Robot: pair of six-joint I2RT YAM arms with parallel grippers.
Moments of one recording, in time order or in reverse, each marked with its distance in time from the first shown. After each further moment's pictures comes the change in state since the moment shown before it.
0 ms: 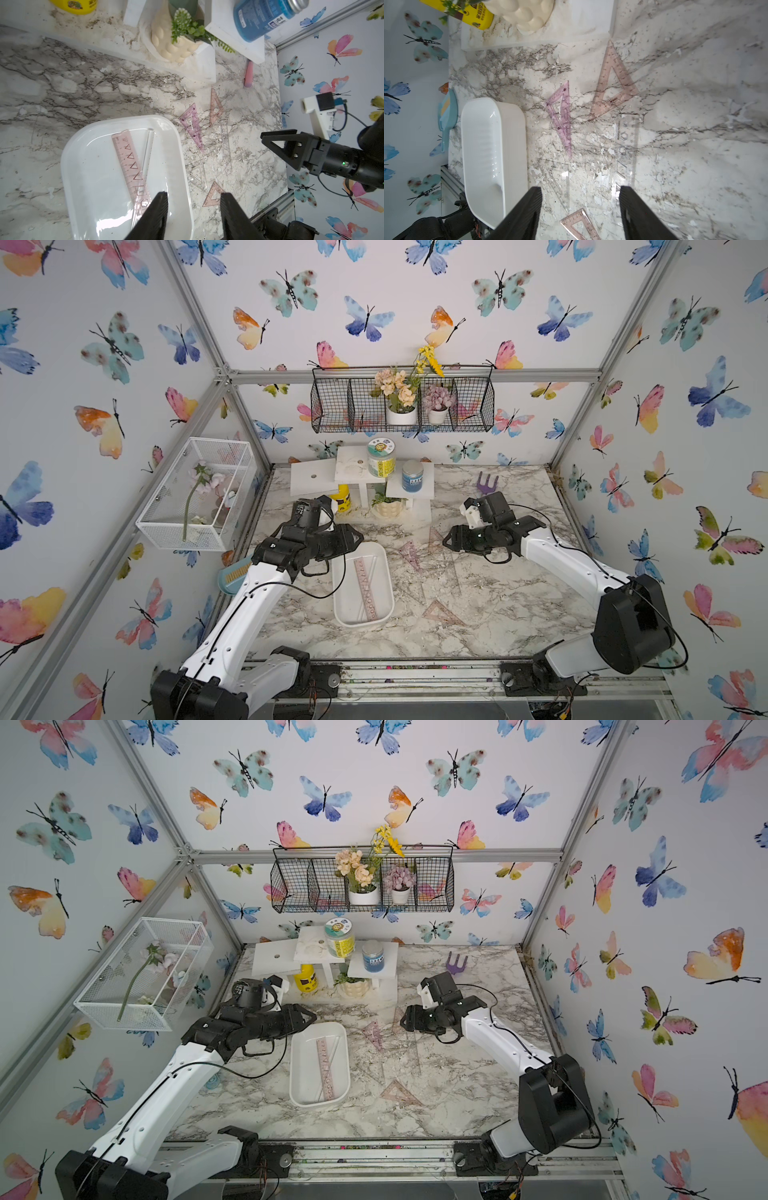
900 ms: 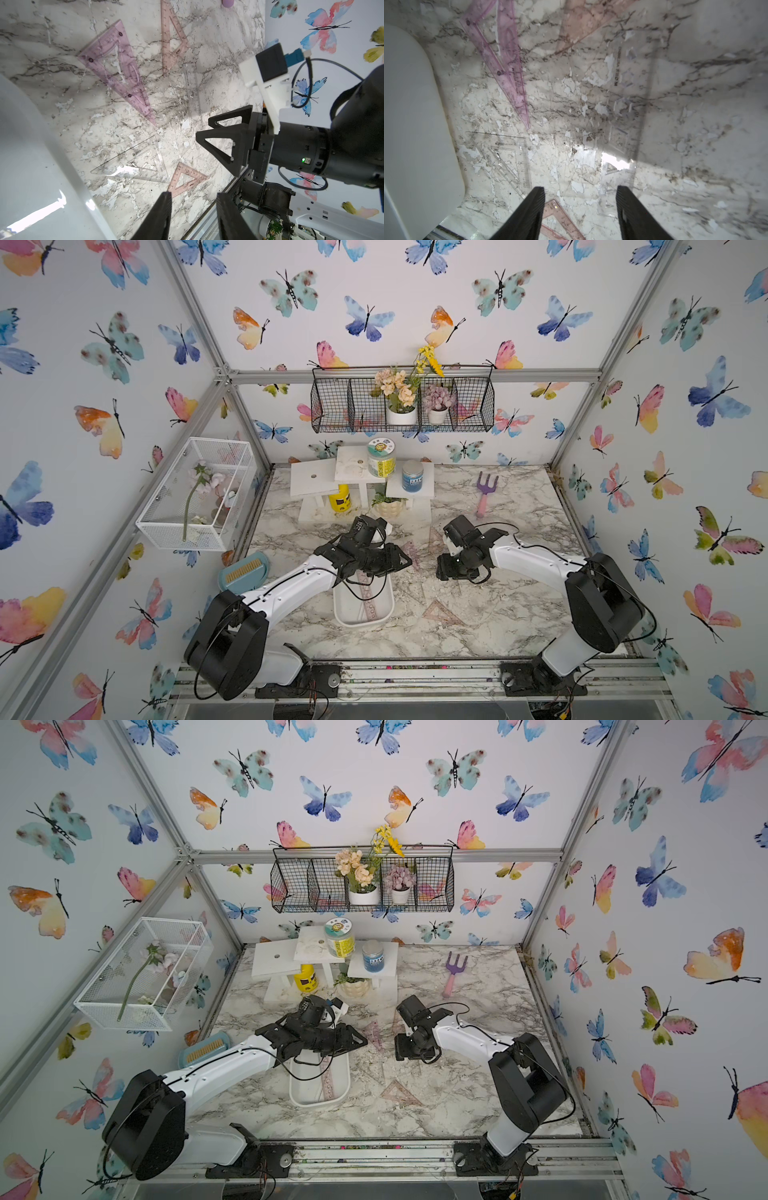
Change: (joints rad) left arm -0.290 0.270 -0.195 0.455 0.133 -0.245; right arm 0.210 0.140 -0.059 -0.057 0.190 0.049
